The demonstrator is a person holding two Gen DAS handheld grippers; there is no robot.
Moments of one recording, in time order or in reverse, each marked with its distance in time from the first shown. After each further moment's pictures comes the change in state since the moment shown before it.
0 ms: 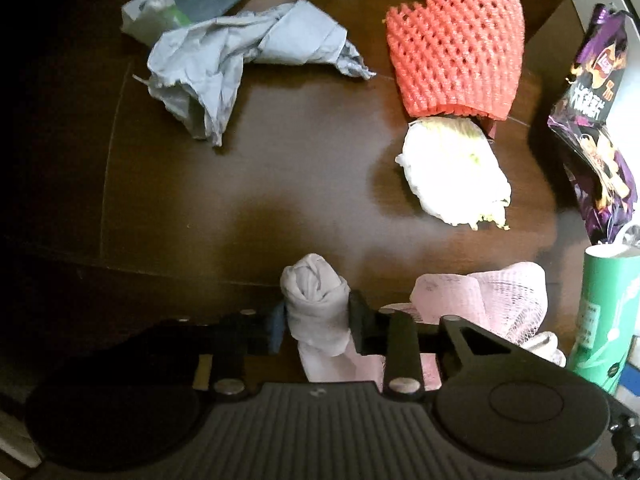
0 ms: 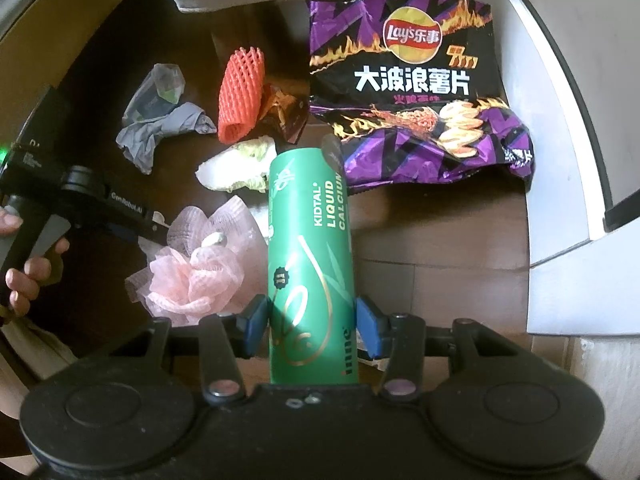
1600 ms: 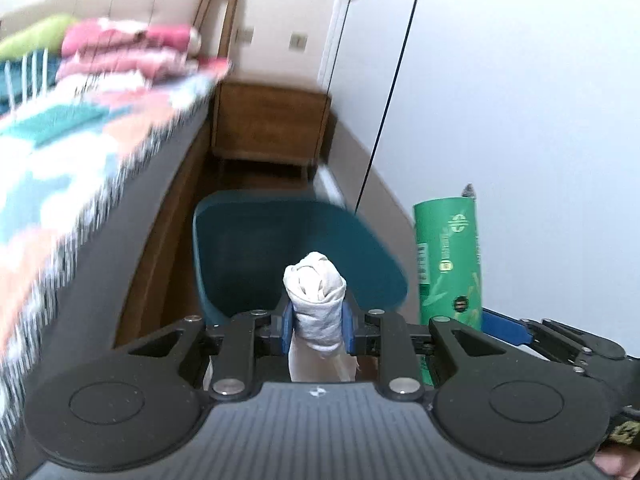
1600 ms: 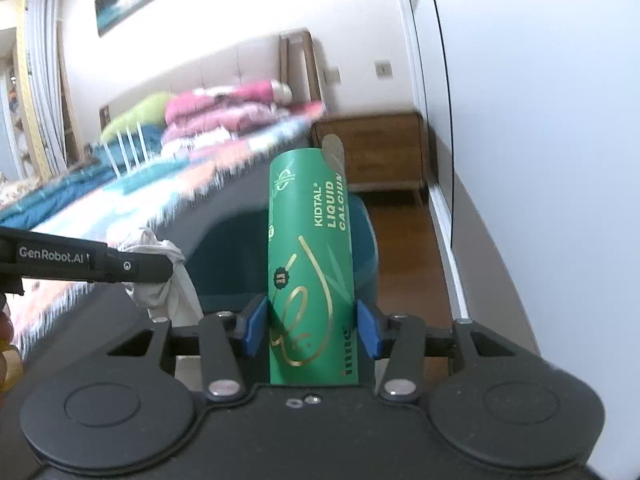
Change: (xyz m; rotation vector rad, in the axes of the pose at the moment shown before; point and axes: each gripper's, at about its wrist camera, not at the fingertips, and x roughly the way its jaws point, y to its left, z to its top) left arm -0.486 -0.142 0.032 0.233 -0.994 -0.146; right arm -0.289 0.052 0.226 -0.127 -0.820 0.023
